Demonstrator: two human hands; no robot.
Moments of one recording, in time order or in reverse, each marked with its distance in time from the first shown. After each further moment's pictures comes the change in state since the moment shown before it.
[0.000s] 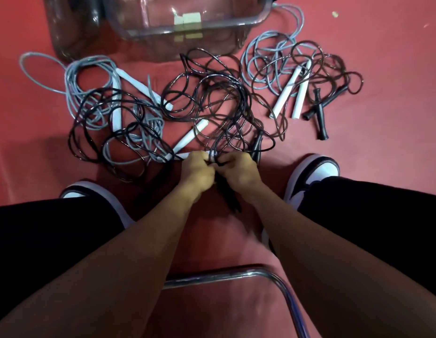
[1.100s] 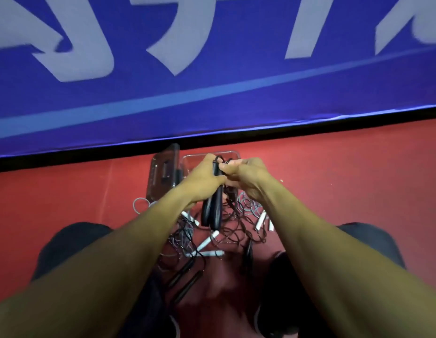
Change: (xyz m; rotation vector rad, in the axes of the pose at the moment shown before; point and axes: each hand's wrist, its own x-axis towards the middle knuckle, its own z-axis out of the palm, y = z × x) left_hand -0.243 0.213 -0.171 0.026 -0.006 0.682; right_hand -0.229 -0.245 -0.155 0.588 -0.151 -0.437
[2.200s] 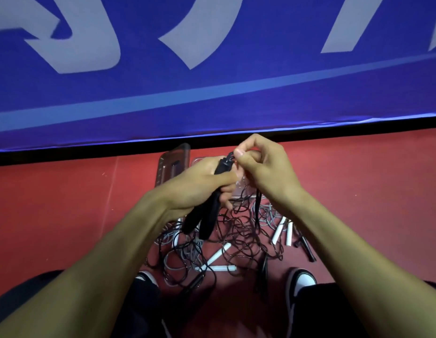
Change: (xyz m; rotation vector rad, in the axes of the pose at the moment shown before) left_hand 0.013 0.016 -0.066 -0.391 -0.341 0.075; right_hand 0.019 -0.036 0.024 -0.304 -0.172 -0.548
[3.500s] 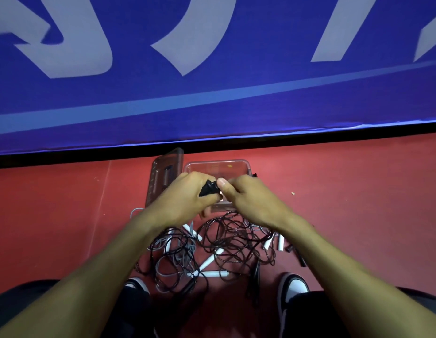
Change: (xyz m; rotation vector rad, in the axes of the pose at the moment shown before) left_hand 0.001 -0.014 -0.009 0.831 0.209 0.052; right_hand -0.010 0.008 -0.004 -0.677 -0.297 0.125
